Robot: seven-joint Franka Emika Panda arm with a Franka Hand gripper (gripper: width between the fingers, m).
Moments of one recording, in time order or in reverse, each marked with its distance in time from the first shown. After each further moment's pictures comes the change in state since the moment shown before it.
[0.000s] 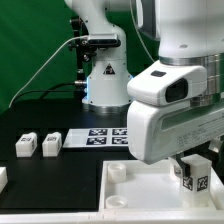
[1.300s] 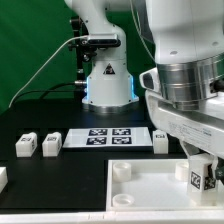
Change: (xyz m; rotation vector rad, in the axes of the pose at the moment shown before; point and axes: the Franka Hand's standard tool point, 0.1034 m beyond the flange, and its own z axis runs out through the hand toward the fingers) arm 0.009 -0.007 0.003 0.132 -0.025 1.812
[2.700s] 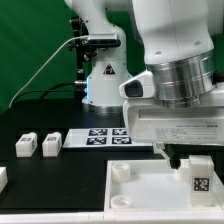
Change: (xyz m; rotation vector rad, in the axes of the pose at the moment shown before) arm 0.005 0.012 0.000 0.029 0.017 -0.779
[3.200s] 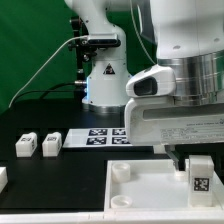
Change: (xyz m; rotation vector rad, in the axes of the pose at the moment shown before) arm 0.000 -0.005 -0.001 -0.064 0.029 -0.204
